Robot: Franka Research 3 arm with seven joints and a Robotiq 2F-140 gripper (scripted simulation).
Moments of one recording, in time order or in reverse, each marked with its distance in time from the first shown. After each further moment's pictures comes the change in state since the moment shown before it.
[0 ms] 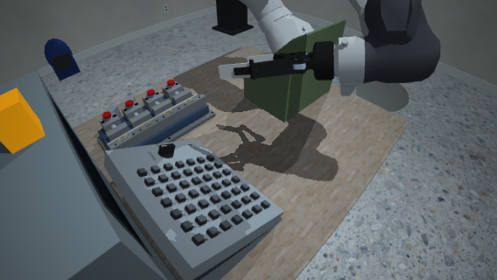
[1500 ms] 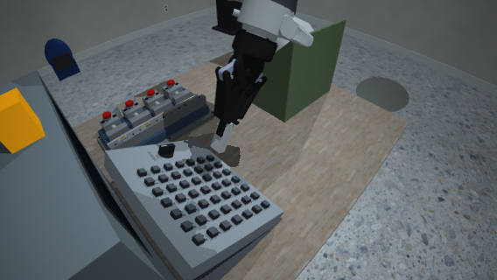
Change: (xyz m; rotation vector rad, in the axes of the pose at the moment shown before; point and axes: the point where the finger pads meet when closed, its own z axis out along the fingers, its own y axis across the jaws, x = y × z) arm 0.119 0.112 0.006 0.047 1.131 0.382
